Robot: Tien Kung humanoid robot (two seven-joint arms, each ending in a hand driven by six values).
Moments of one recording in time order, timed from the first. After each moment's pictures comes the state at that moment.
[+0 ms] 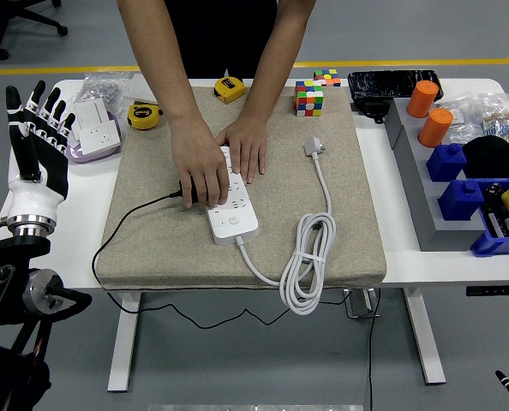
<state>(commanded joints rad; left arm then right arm) -0.11 0.00 -1.52 -1.47 0.98 0.15 -0.19 0.12 -0.15 1.45 0.18 -1.52 -0.13 0.09</state>
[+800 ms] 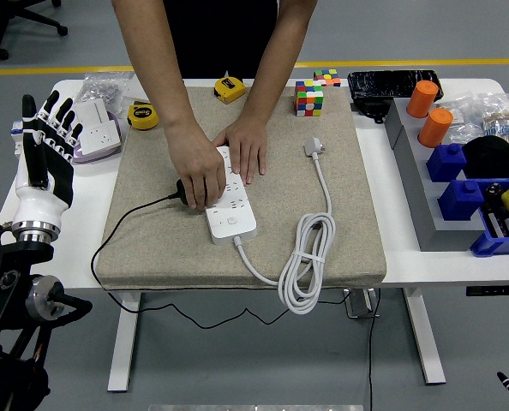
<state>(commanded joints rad) -0.09 0.00 -1.51 -1.47 1.04 0.14 -0.16 0.12 -0.16 1.44 0.18 -1.51 -0.13 0.09</state>
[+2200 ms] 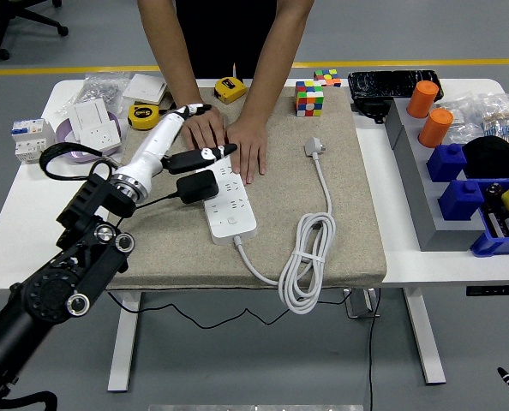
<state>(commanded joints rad) -0.51 0.03 -1.09 -1.07 1.93 0.12 0.04 0.13 -0.15 1.46 0.18 -1.52 -0.13 0.07</state>
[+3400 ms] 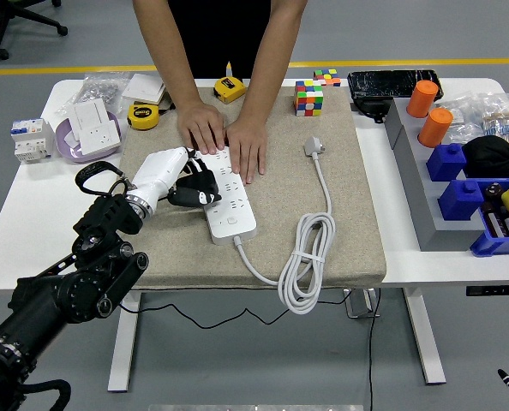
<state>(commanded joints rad) -0.57 0.00 -1.07 -0.76 2.15 0.24 -0.03 0.13 -0.16 1.43 0.18 -1.51 -0.13 0.07</state>
